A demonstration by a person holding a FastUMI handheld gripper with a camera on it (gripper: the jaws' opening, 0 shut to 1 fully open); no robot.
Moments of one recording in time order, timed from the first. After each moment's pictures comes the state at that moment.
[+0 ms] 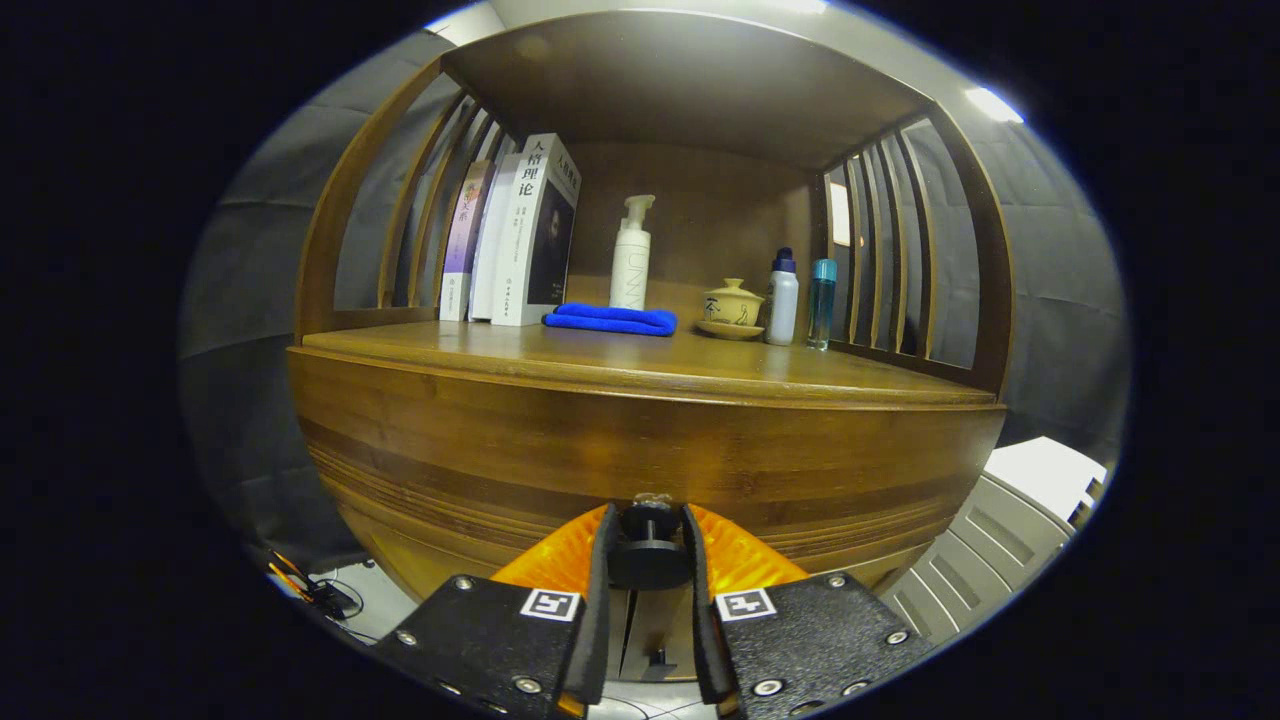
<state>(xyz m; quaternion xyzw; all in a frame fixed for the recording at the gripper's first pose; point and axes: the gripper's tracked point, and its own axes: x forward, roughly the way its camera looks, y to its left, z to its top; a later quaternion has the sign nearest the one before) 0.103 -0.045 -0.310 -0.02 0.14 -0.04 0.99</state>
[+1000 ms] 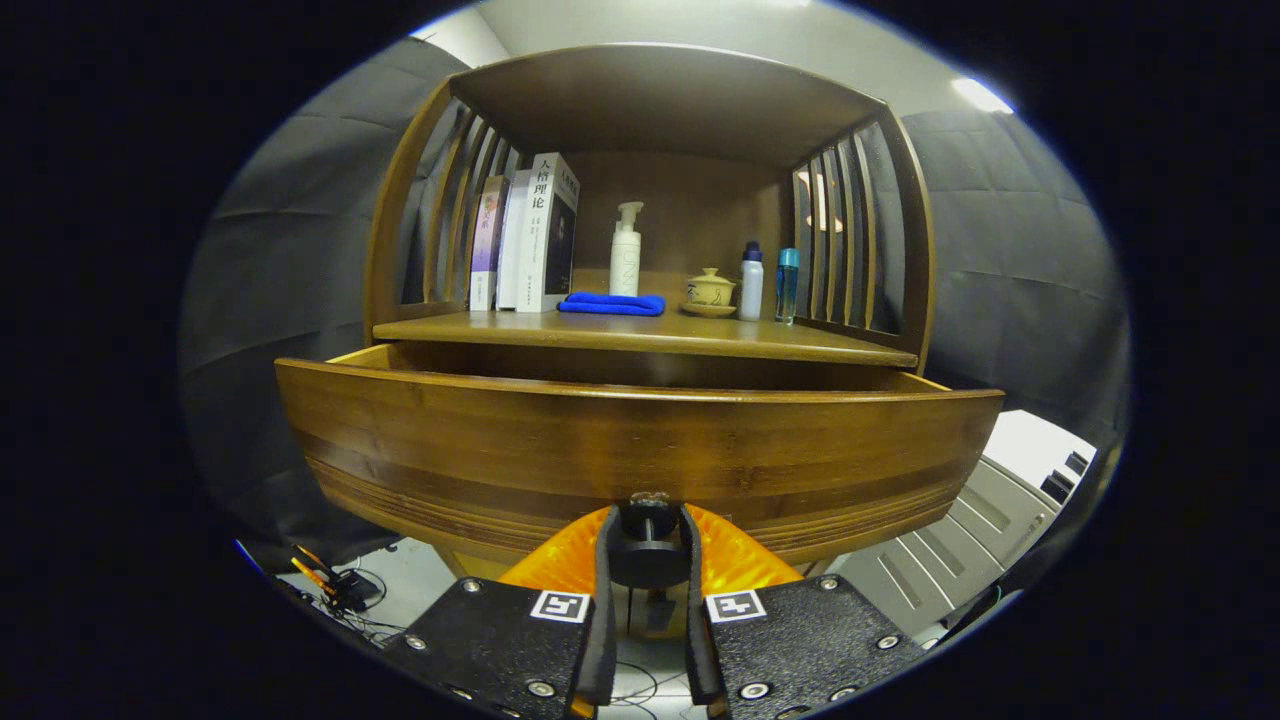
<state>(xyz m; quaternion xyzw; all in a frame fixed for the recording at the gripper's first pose) -0.013 -0.040 -0.304 -0.01 0.17 -0.05 0.98</state>
